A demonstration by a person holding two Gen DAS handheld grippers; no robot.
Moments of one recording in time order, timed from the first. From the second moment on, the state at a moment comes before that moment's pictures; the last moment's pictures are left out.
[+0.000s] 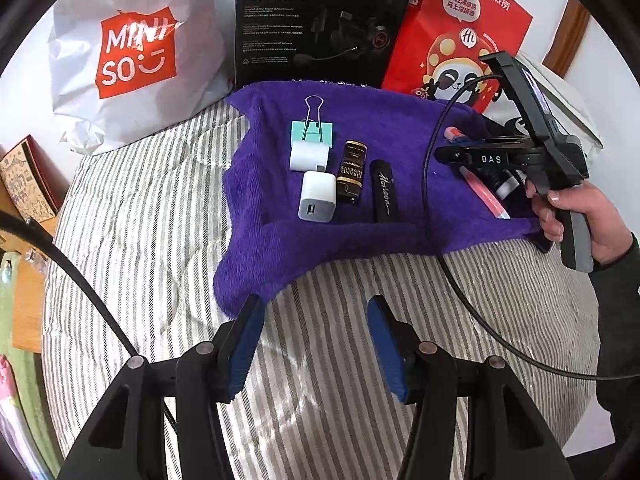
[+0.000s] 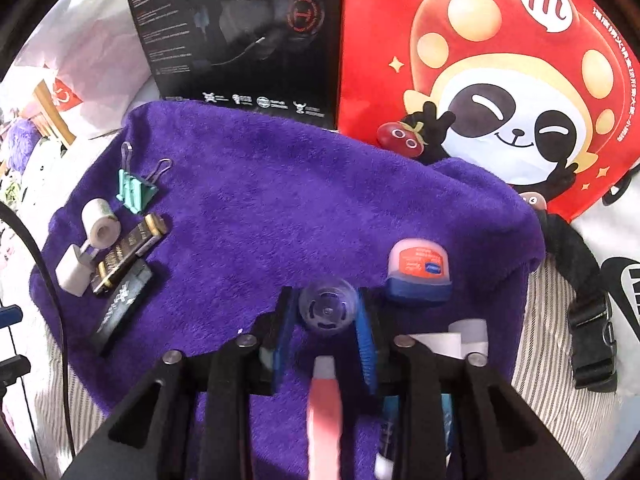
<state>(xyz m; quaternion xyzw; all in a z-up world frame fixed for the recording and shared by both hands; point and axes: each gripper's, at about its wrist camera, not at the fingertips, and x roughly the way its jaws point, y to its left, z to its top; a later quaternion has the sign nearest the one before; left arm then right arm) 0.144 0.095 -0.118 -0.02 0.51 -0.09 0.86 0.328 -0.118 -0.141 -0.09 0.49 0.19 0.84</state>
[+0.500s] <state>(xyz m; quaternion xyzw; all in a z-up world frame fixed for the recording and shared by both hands) 0.110 0.095 -0.100 -0.01 0.50 -0.07 0.86 0.284 -0.125 -0.106 -0.09 0.47 0.17 0.86</state>
